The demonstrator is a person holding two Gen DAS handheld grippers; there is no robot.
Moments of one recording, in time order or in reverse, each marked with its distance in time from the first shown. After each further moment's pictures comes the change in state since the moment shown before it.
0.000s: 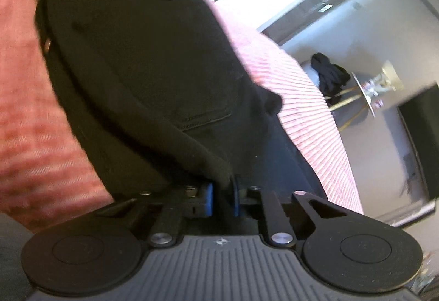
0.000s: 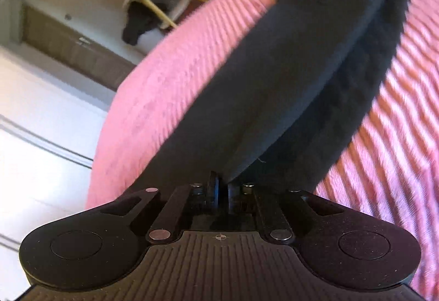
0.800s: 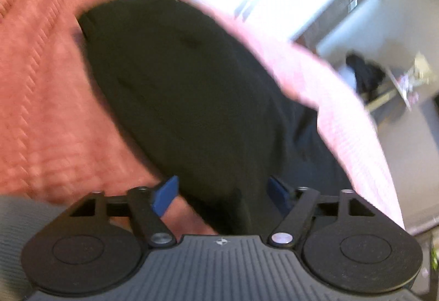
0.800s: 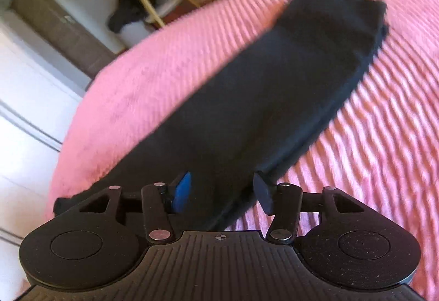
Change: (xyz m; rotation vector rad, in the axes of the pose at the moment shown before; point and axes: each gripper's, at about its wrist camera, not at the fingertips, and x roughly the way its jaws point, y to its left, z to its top) left arm -0.063 0.002 0.016 0.028 -0.065 0.224; right arm -0.040 0.027 -0.004 -0.187 -0.044 -0.148
